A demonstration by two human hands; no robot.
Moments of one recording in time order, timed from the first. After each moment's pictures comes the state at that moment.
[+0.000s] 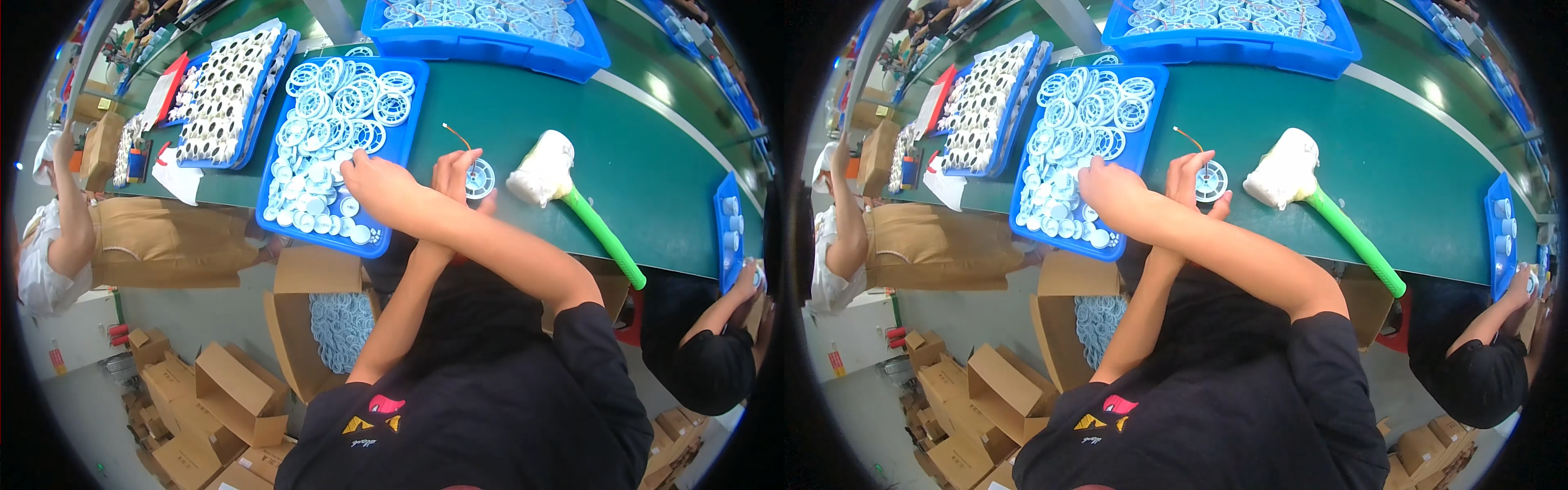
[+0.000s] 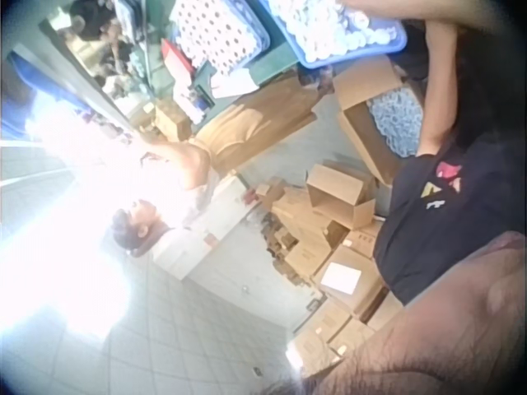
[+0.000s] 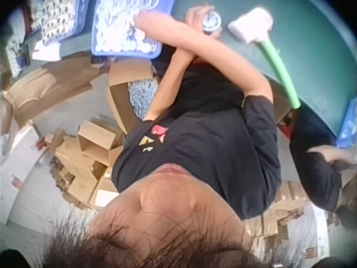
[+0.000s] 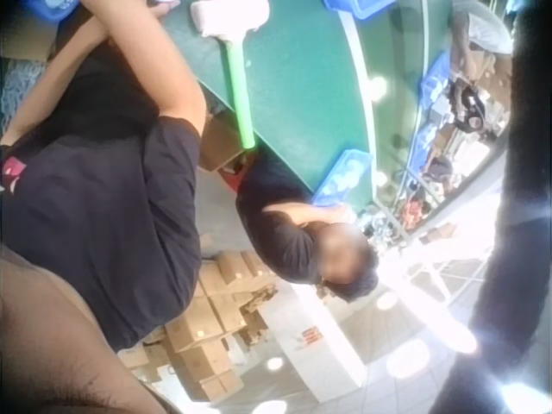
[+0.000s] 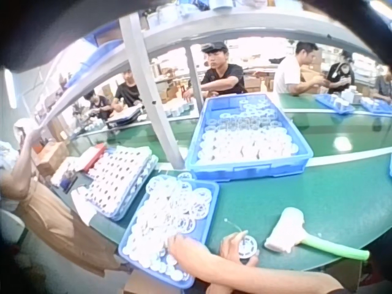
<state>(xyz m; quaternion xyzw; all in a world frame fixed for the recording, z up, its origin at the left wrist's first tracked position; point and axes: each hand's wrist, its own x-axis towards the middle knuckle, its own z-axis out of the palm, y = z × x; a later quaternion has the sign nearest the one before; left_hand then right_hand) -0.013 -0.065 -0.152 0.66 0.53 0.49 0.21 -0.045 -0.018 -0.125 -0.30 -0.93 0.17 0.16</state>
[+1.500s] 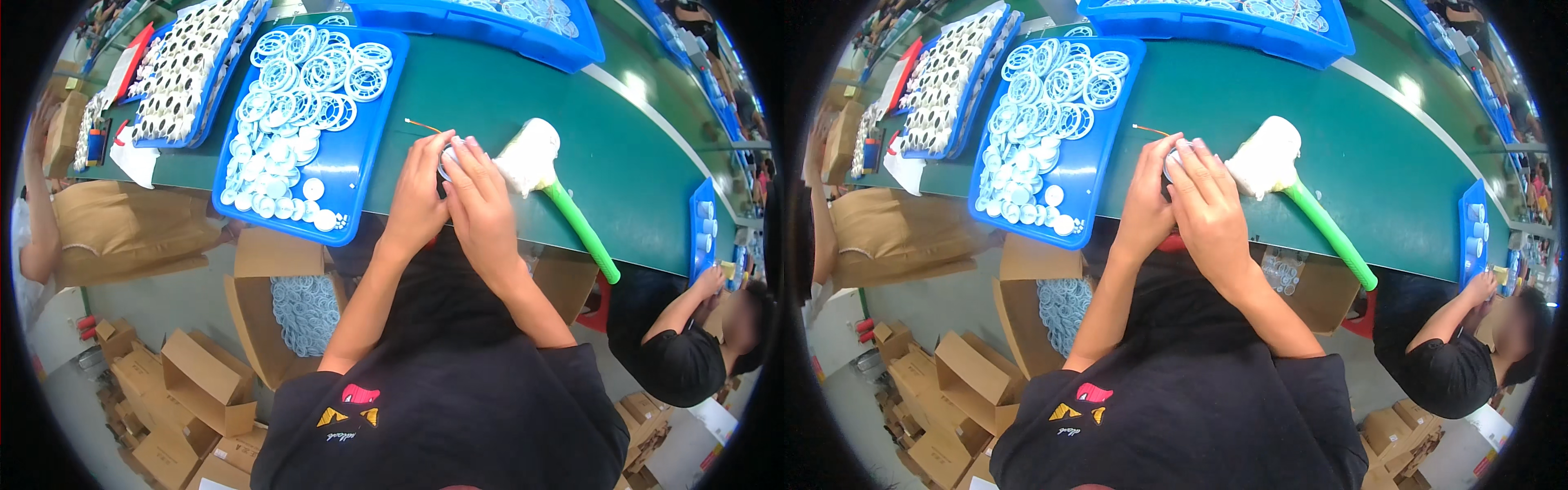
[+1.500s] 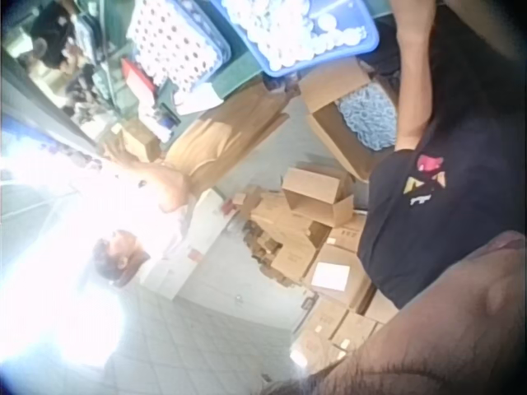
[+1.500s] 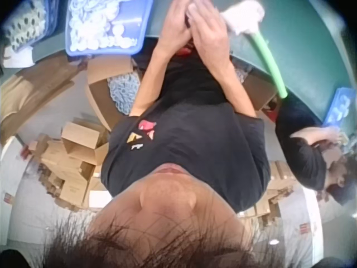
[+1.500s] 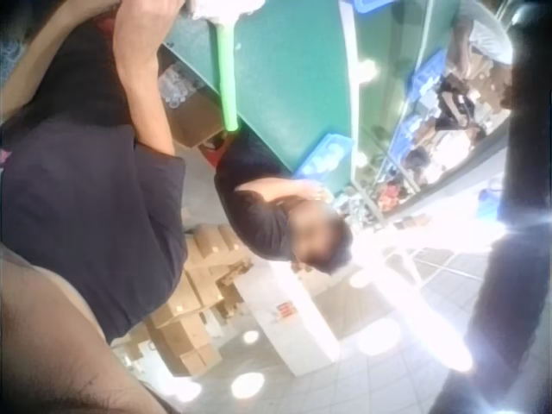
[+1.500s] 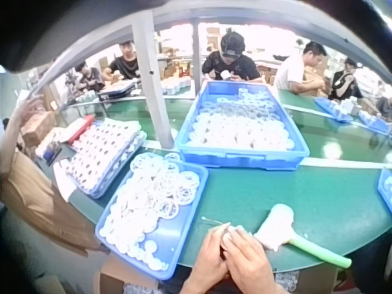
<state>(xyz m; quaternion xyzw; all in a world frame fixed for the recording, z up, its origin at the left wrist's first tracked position) -0.025 -0.068 -0.148 0.65 0.50 0.50 0.26 0.109 -0.075 -0.103 -0.43 -0.83 0.07 0.36</state>
